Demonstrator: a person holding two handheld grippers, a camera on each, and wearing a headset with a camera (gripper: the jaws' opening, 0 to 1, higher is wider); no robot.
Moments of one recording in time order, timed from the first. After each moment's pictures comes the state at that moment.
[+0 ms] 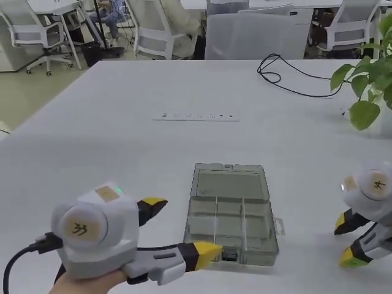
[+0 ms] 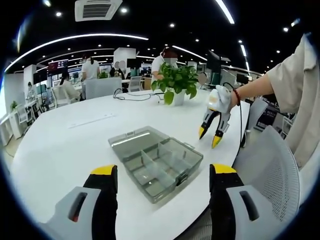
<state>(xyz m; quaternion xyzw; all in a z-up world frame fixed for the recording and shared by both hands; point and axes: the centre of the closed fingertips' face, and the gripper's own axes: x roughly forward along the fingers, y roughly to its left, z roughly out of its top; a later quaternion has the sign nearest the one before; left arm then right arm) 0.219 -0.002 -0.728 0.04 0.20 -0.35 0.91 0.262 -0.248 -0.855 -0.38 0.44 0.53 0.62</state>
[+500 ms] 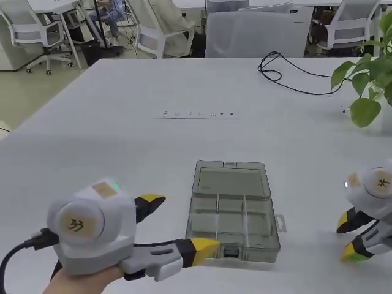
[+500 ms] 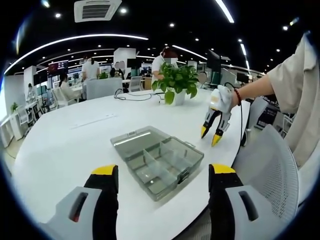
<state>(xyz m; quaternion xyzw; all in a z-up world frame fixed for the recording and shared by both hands) 0.217 0.004 -0.726 0.05 0.20 -0.35 0.91 0.252 -0.243 -0.849 -0.39 0.43 0.52 0.63</state>
